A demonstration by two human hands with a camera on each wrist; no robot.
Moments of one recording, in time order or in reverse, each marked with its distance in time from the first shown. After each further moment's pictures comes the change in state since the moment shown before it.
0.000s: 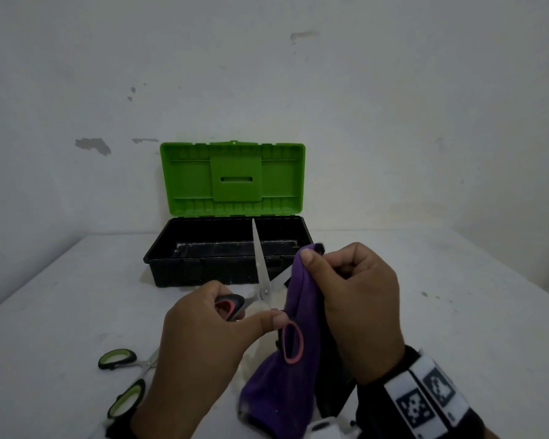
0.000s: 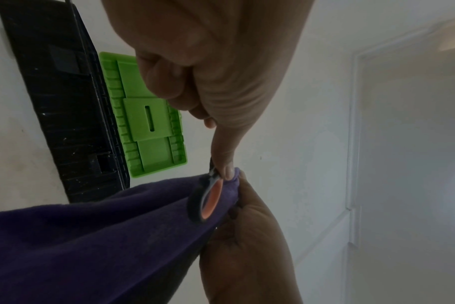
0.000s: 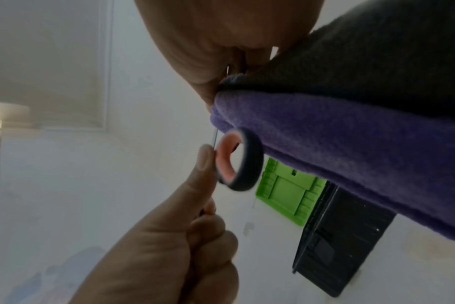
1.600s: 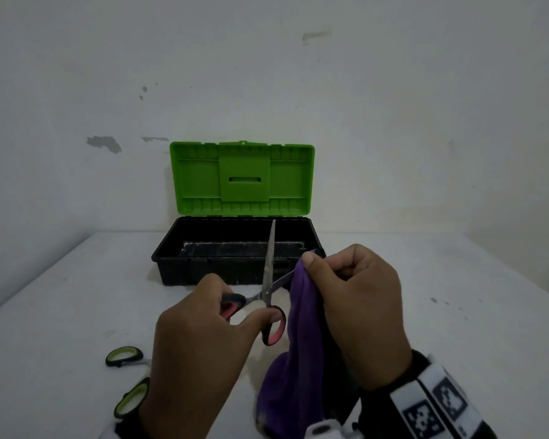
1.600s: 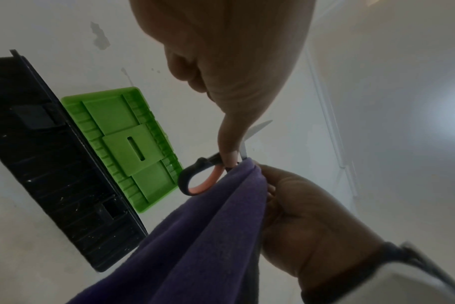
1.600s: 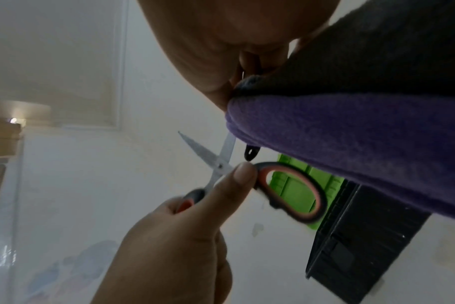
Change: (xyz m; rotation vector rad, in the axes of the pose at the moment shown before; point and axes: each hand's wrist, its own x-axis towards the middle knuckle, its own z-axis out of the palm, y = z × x) left_hand -0.001 -0.004 -0.008 0.255 0.139 0.323; right_hand 0.000 -0.003 0.008 -0.100 -0.060 0.004
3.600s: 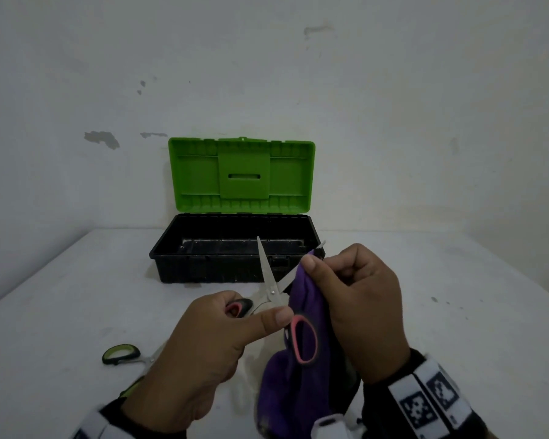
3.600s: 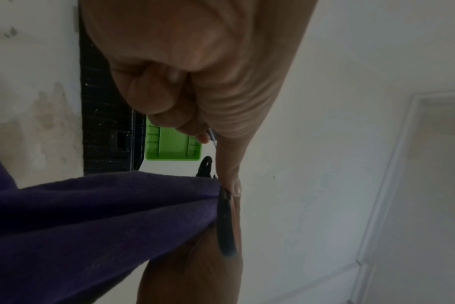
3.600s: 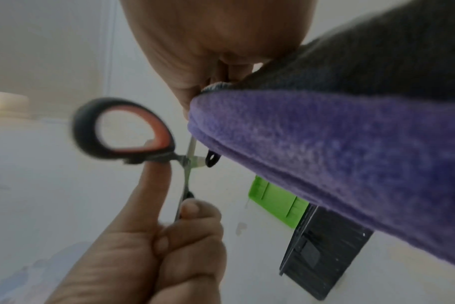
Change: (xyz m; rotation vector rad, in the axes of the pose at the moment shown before) left_hand 0.009 -0.002 0.006 -0.740 -0.421 -0.591; right_hand 0.002 0.013 -0.004 0.188 -0.078 -0.102
